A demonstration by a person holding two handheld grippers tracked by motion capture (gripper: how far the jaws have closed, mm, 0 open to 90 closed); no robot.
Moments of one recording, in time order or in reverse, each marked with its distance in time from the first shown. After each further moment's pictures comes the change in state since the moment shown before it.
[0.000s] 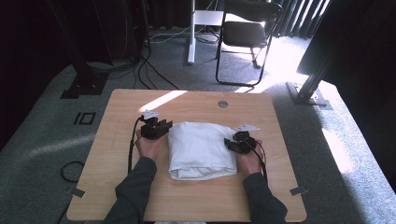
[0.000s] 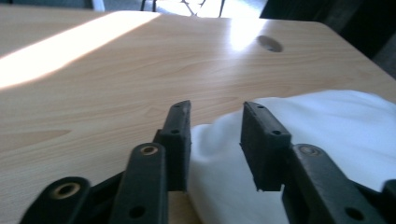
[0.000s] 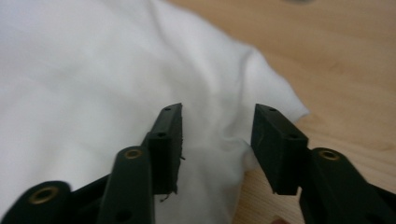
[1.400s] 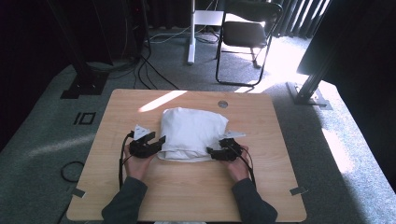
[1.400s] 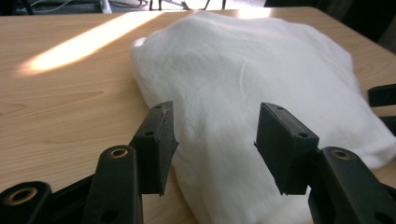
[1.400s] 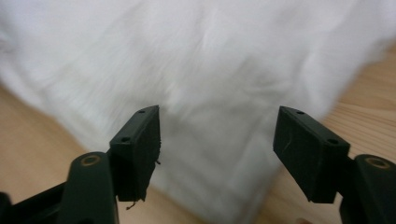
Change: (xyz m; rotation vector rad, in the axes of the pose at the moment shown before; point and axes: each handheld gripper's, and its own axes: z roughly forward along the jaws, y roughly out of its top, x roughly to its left) left arm 0.000 -0.040 -0.065 -0.026 0.054 0.064; right arm 0.049 -0.009 0.004 -0.017 0.135 -0.022
